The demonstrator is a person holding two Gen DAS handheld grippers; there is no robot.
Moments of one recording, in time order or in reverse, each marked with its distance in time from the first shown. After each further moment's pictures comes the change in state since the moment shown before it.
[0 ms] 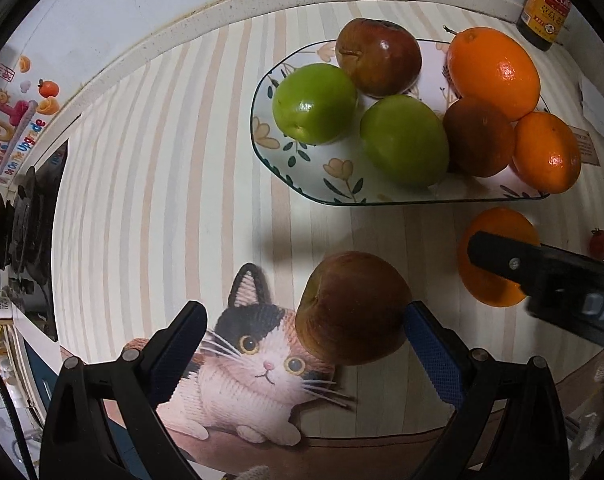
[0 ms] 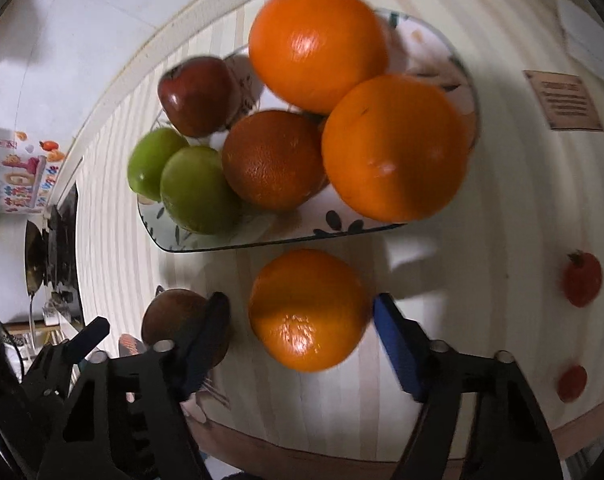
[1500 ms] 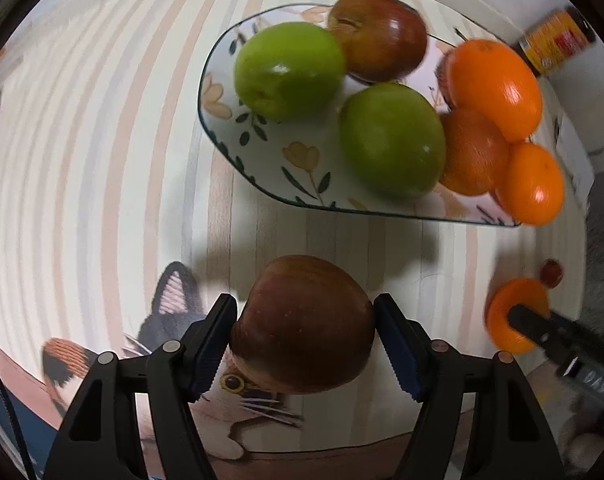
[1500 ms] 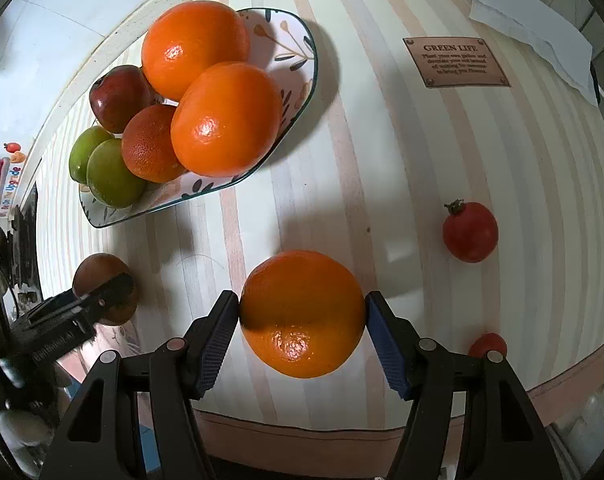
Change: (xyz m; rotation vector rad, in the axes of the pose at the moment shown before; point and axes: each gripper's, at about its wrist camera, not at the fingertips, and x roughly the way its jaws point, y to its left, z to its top) left arm 0.045 0.031 0.010 -0.120 0.124 -0.334; right arm -0.020 -0.049 -0.019 0.046 0.002 -0.129
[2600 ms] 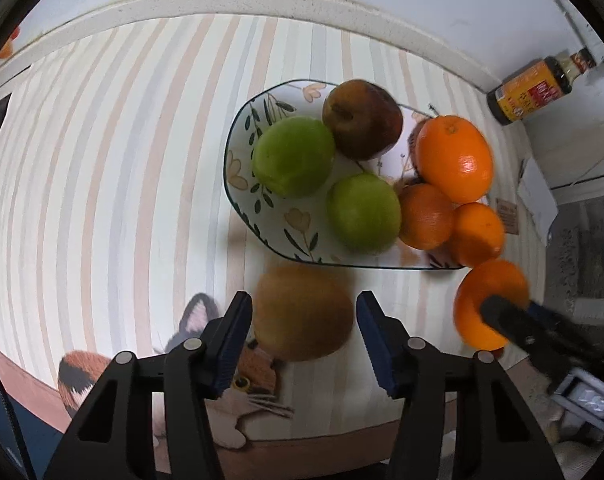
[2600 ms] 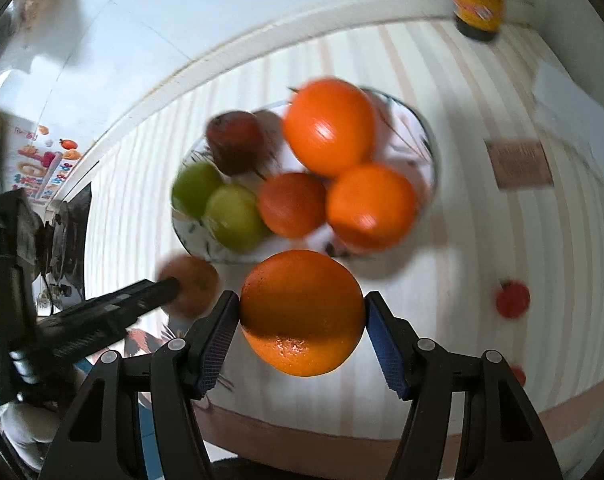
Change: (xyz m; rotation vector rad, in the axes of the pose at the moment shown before) left arm -0.051 0.008 0.021 -0.006 -0.069 -0.056; right arm -0.055 0.078 0.014 -0.122 -0.120 0.113
